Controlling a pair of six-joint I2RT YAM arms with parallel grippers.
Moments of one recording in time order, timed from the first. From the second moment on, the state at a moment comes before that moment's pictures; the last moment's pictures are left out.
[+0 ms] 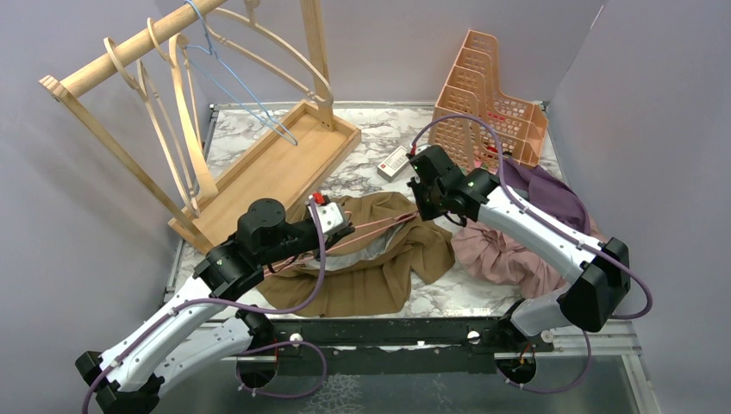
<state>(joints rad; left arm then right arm) -0.78 0.70 0.83 -0.36 0.33 0.25 0.73 1.44 1.28 -0.81 0.21 0.26</state>
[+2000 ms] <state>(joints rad) -0.78 0.66 0.77 -0.32 0.21 0.27 0.72 1.50 1.42 -0.86 -0.01 0.30</state>
